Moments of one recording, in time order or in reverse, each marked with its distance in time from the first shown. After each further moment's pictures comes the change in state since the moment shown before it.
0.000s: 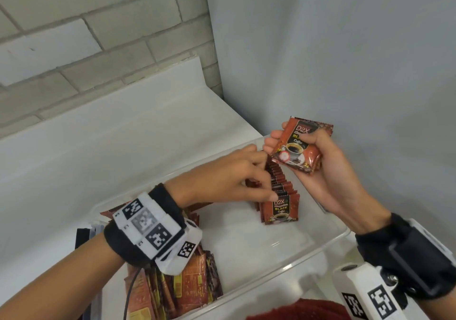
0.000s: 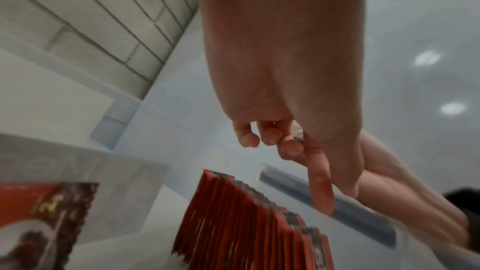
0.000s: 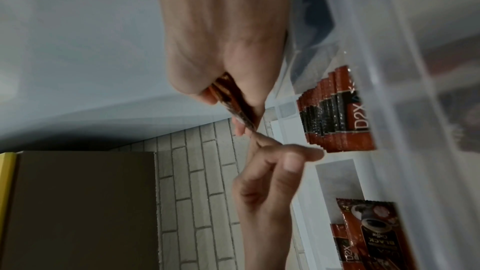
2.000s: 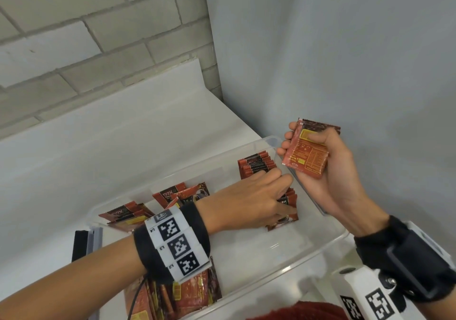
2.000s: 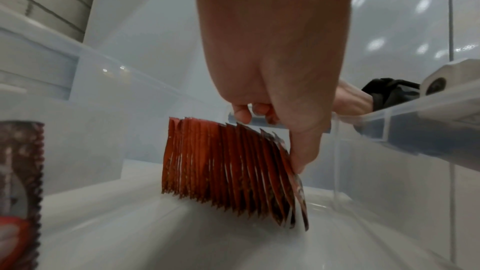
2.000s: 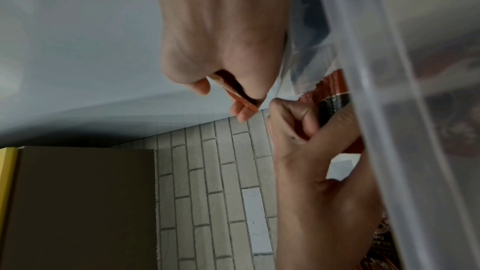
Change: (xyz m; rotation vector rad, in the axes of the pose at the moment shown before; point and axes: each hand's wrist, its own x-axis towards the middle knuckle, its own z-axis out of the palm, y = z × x) left_hand 0.014 0.013 0.049 0.498 0.021 0.243; right_hand 0.002 0.000 -0.005 0.102 0.012 -0.062
